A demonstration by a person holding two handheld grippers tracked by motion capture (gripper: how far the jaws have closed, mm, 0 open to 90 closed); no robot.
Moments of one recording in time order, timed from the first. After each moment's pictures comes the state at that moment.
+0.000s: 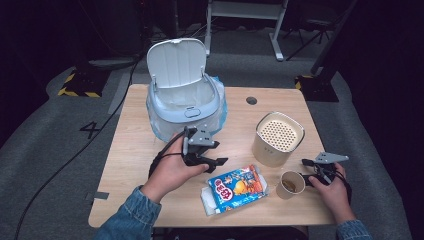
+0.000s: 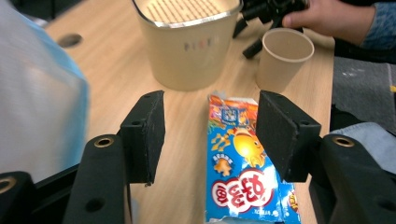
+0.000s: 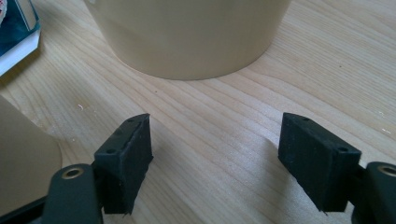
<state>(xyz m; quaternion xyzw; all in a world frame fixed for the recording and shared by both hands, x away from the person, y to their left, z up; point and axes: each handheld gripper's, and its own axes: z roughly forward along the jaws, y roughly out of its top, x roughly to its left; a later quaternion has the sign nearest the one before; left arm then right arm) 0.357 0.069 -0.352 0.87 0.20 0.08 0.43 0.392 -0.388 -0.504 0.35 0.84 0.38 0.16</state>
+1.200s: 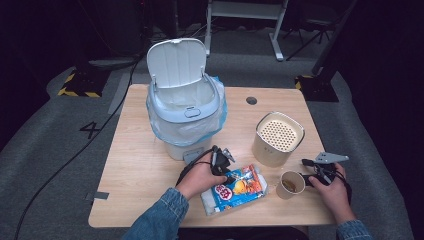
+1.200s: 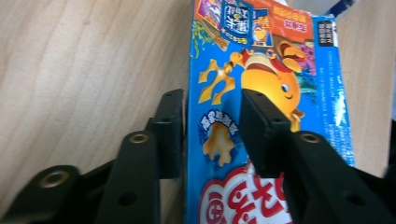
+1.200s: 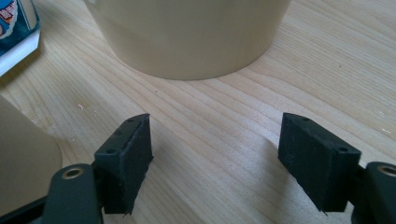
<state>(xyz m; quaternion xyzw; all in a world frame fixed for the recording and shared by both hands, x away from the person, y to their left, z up) 0.392 0.008 -0.467 0.92 0.24 -0.05 0.31 0.392 -0.388 -0.504 0.36 0.84 0.38 0.16</state>
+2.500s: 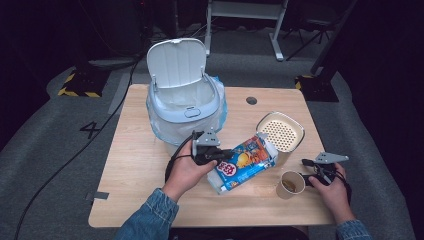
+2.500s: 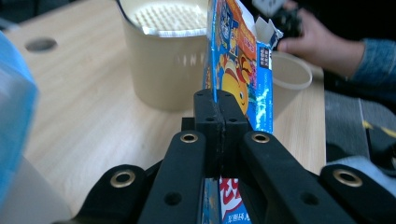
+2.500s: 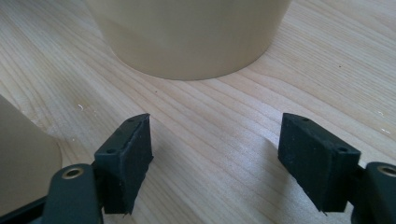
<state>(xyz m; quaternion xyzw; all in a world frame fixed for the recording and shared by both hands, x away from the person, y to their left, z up) 0.371 0.055 -0.379 0.83 0.22 0.06 0.51 0.391 -0.388 -0.504 0.35 0.84 0.38 0.16</state>
